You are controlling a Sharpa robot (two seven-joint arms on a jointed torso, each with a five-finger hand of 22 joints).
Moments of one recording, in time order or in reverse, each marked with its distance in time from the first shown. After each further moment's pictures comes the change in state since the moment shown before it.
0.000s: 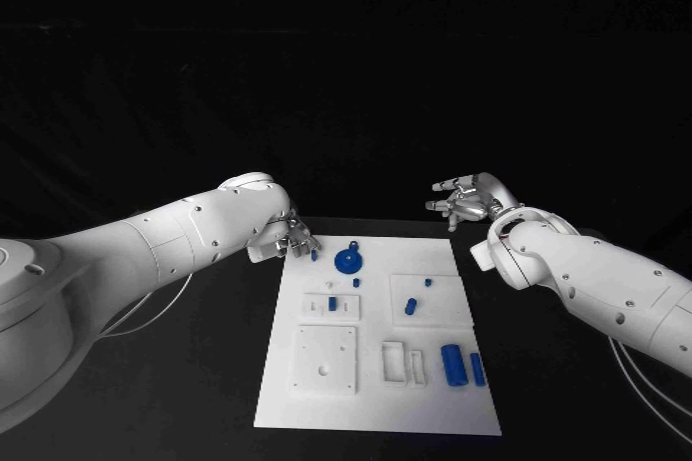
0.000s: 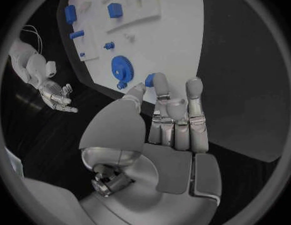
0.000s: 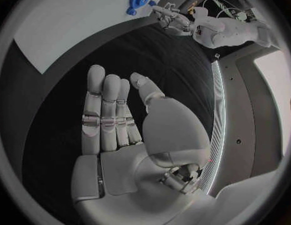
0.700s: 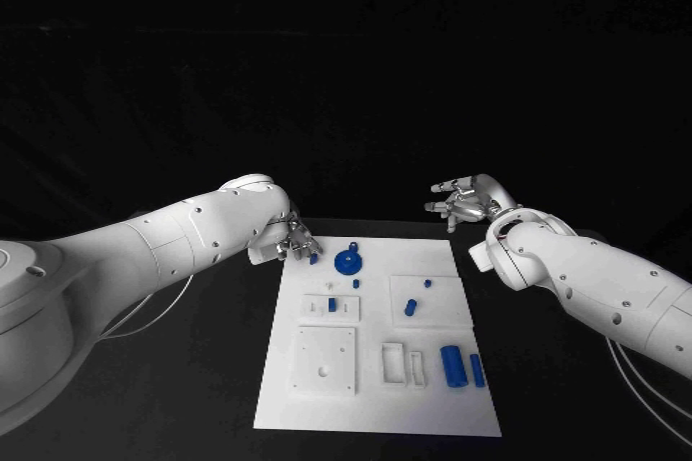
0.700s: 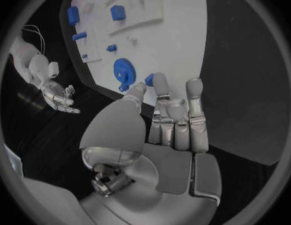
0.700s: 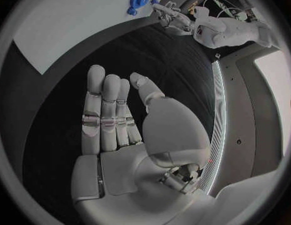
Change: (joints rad) left arm -0.002 0.002 -0.001 -0.002 0.012 0.018 0.011; left_hand -0.013 0.001 -0.013 0.000 -0.016 0.009 -0.001 0.000 -0.012 0.000 0.000 0.016 -0.011 0.004 -0.004 0.004 0.013 0.000 0.000 0.000 0.000 0.000; right arm 0.000 0.007 0.000 -0.010 0.000 0.000 -0.001; right_hand 0.000 0.000 0.005 -0.005 0.000 0.000 0.000 0.000 0.000 0.002 -0.002 -0.004 0.000 0.000 0.000 0.000 0.000 0.000 0.000 0.000 0.000 0.000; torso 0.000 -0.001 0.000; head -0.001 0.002
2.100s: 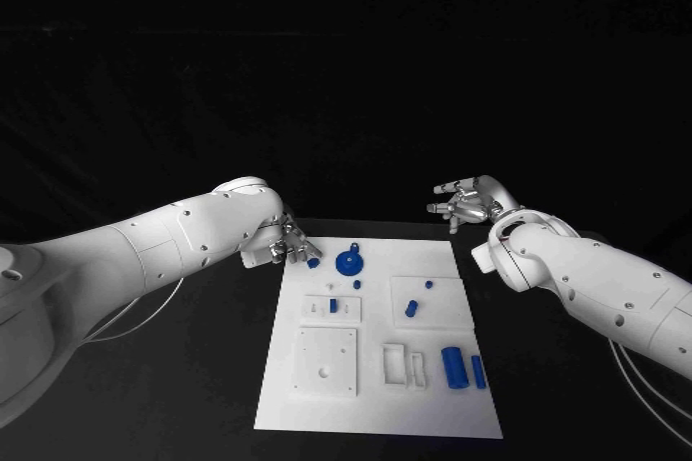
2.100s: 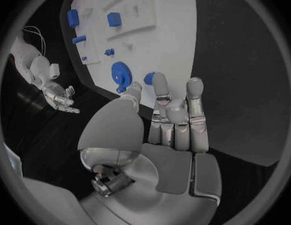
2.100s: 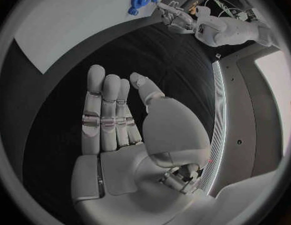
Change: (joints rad) left arm 0.000 -0.051 0.002 0.059 -0.001 -0.002 -0.010; left_hand -0.009 -0.076 0.025 0.079 -0.239 0.026 -0.001 0.000 -0.026 0.000 0.000 0.035 -0.035 0.027 -0.002 0.006 0.026 0.000 0.004 -0.004 0.018 0.000; right arm 0.000 -0.002 0.000 -0.003 0.000 0.000 -0.001; right_hand -0.004 -0.004 0.000 0.000 0.000 -0.001 0.001 0.000 0.000 0.000 0.000 0.000 0.000 0.000 0.000 0.000 0.000 0.000 0.000 0.000 0.000 -0.001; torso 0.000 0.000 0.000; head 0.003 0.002
